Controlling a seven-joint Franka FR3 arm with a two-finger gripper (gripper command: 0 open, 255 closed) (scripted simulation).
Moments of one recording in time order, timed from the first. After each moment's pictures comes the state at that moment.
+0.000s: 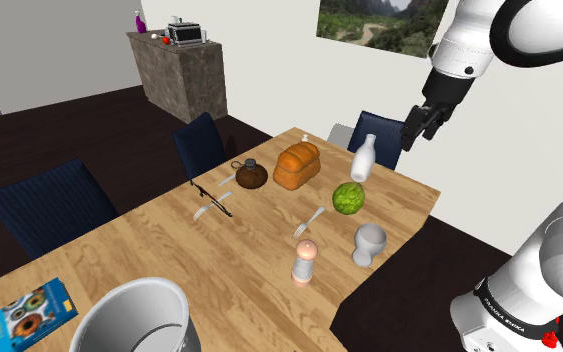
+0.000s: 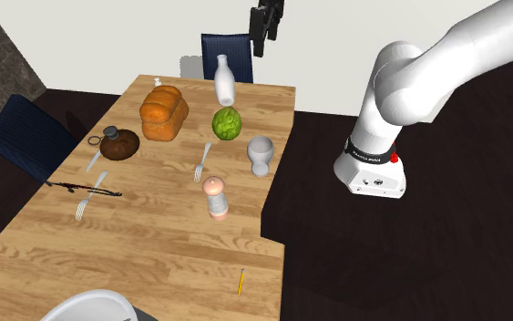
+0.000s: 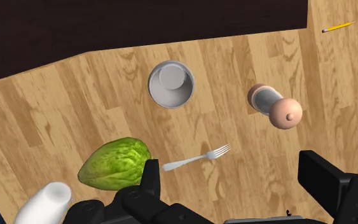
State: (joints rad) arm 0.05 -0.82 0.02 -2.55 -0.01 1.79 0.12
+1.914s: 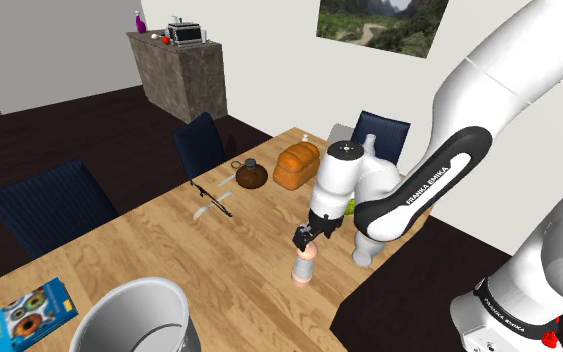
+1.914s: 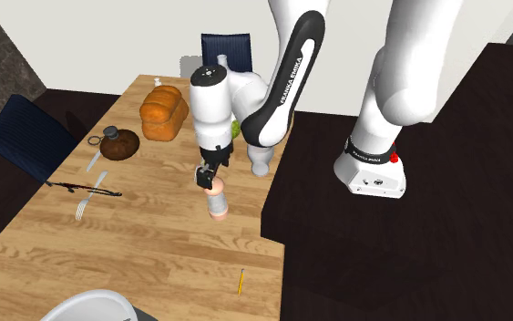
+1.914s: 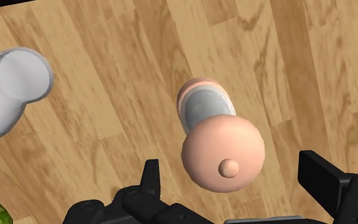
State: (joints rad) arm 0.10 0.14 0.35 -2.61 -0.29 2.80 0.84
